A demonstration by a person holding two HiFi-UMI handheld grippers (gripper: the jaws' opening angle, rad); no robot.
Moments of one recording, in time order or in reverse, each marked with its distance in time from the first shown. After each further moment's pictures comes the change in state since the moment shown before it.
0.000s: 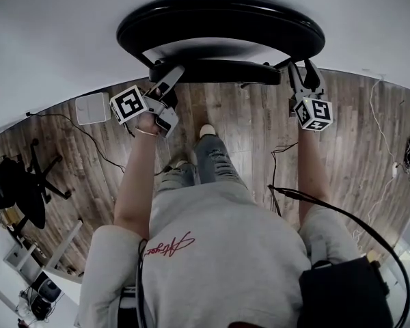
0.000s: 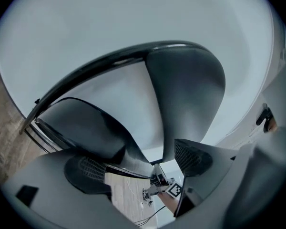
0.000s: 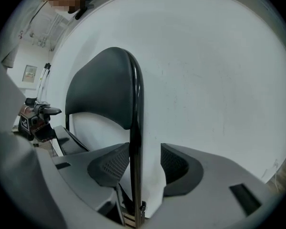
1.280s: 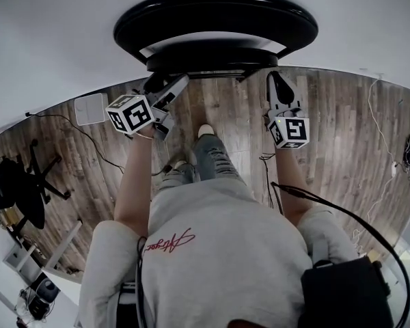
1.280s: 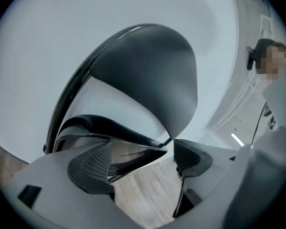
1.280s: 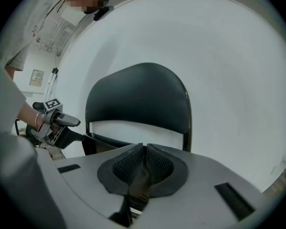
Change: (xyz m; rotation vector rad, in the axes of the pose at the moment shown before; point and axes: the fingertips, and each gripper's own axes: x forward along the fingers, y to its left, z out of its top) left arm -0.010 -0.026 -0.010 0.508 0.064 0.094; right arm -0.035 0.101 0.024 -0.003 -0.051 0.067
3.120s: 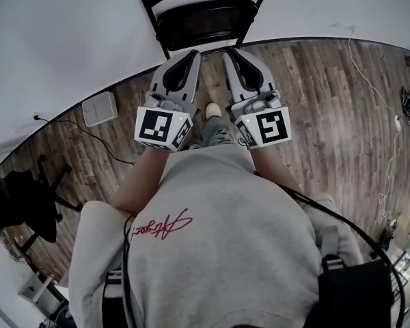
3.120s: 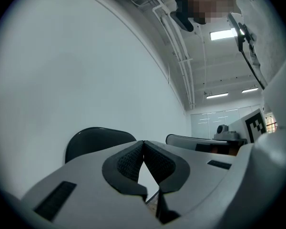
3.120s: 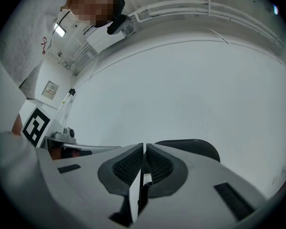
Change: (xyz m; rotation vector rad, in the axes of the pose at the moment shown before) left arm -0.185 -0.234 -0.018 0.721 -0.365 -0.115; right arm -0.169 0.265 0.167 -0.050 -0.344 0.033
